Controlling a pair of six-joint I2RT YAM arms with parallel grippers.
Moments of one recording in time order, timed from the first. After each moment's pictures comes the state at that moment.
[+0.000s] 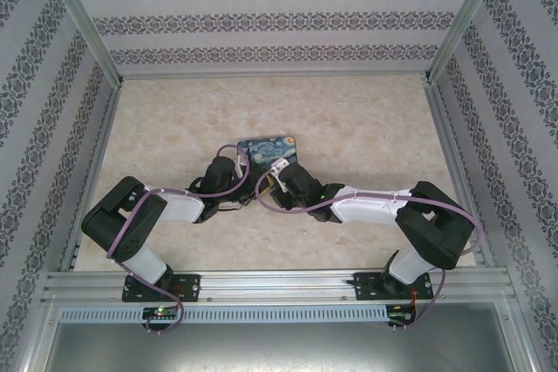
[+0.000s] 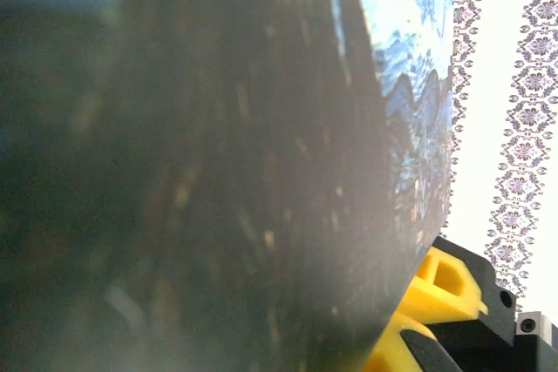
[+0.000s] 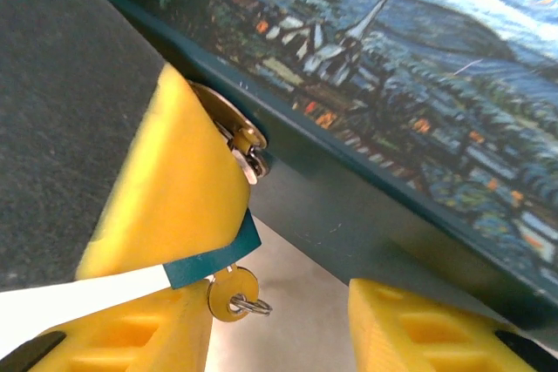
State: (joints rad) left arm -0.55 1.61 0.51 0.59 0.45 -1.24; right arm 0.89 1.57 0.74 0.01 0.18 0.12
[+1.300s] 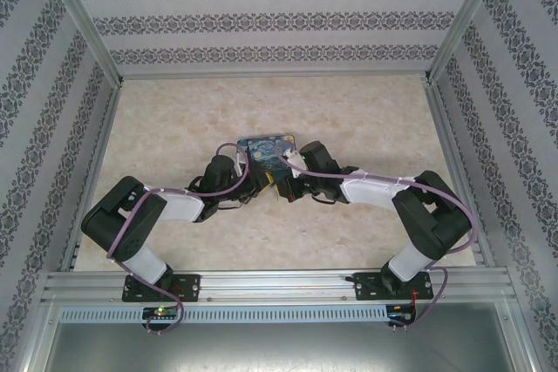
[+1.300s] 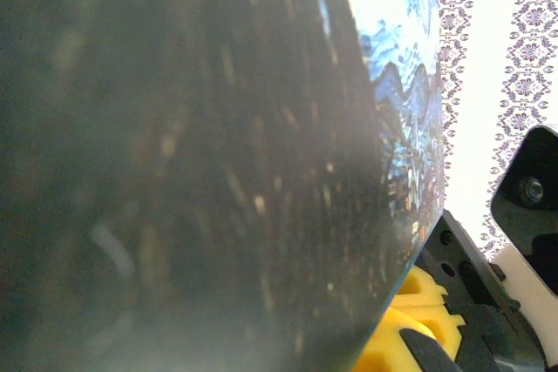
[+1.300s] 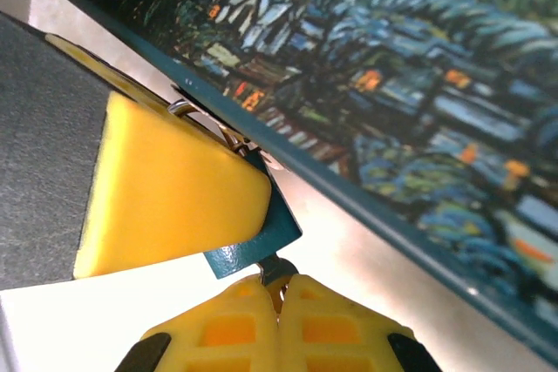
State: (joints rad) left arm -0.55 1.61 0.52 0.61 0.45 -1.24; right arm 0.63 1.61 0.77 0.02 -0.48 0.33
